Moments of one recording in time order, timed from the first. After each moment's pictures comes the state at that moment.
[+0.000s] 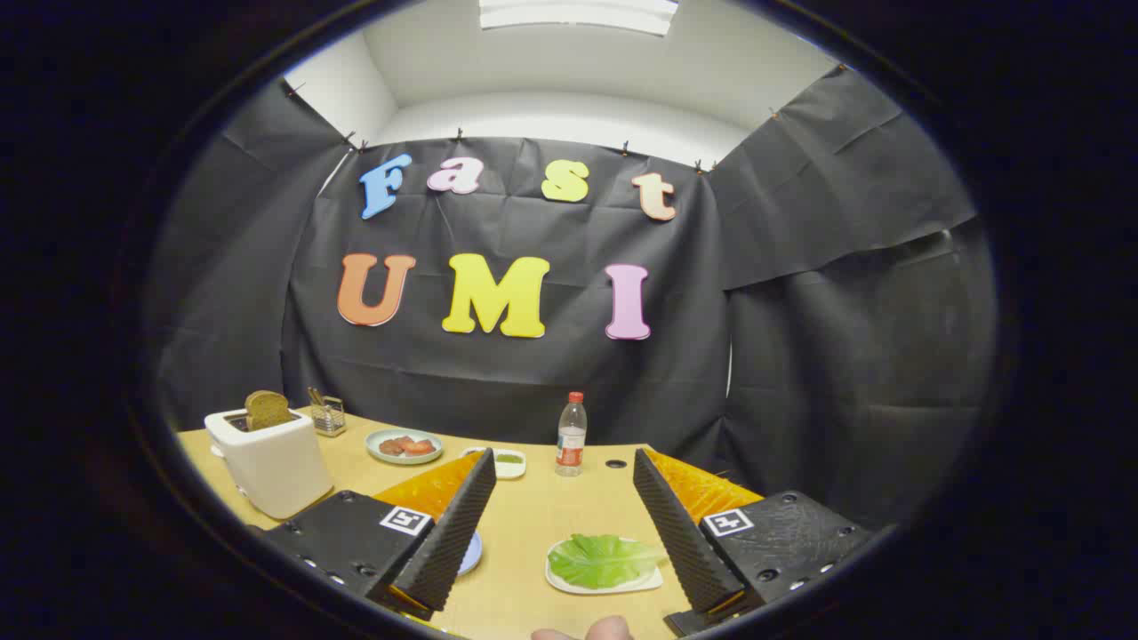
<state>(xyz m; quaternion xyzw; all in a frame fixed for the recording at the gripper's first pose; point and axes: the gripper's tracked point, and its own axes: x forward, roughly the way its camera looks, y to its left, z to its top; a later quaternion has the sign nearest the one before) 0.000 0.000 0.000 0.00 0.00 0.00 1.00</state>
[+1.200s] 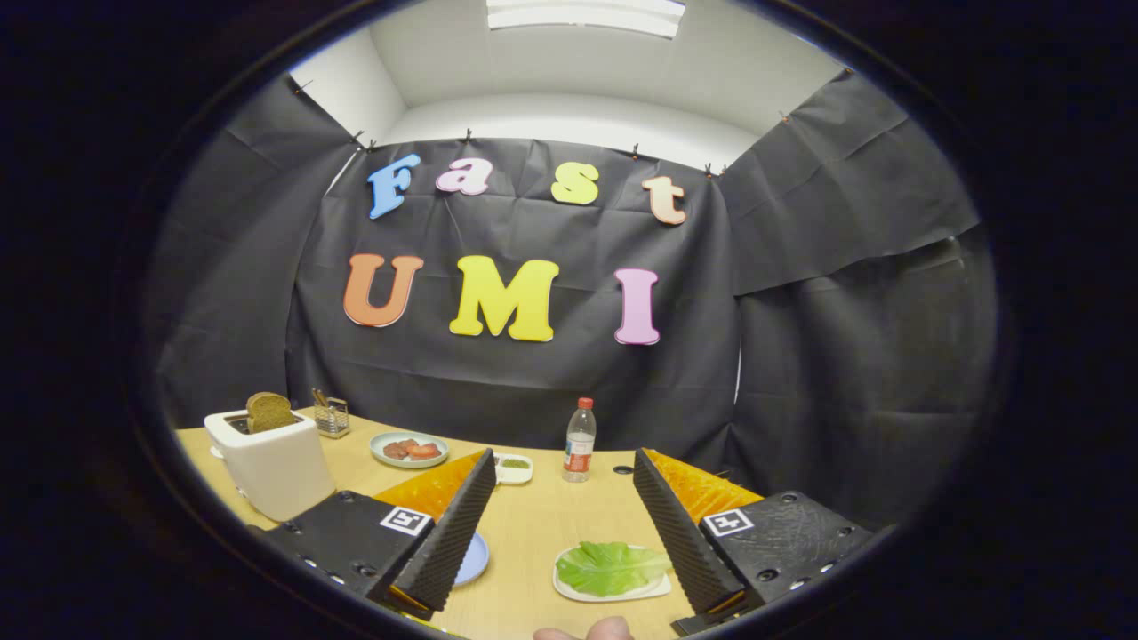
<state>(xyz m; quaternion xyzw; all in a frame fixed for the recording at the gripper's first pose) 0.008 0.007 0.004 -0.01 0.00 0.01 1.00</state>
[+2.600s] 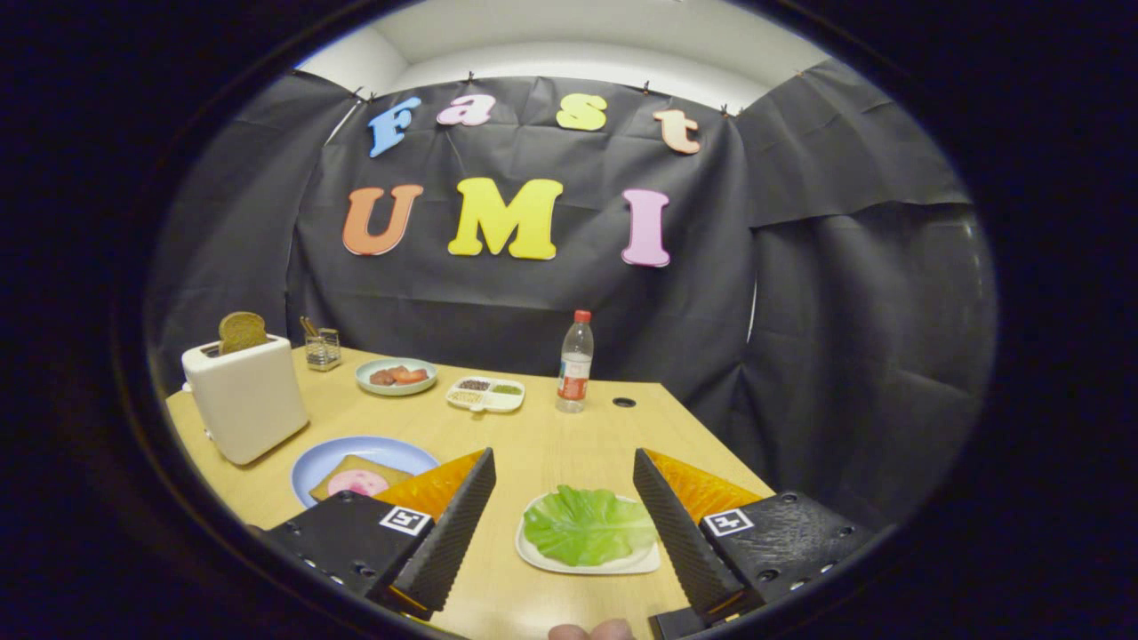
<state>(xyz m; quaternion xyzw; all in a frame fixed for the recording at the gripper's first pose) 0.053 -0.023 -0.104 -0.02 0.13 0.04 0.99</state>
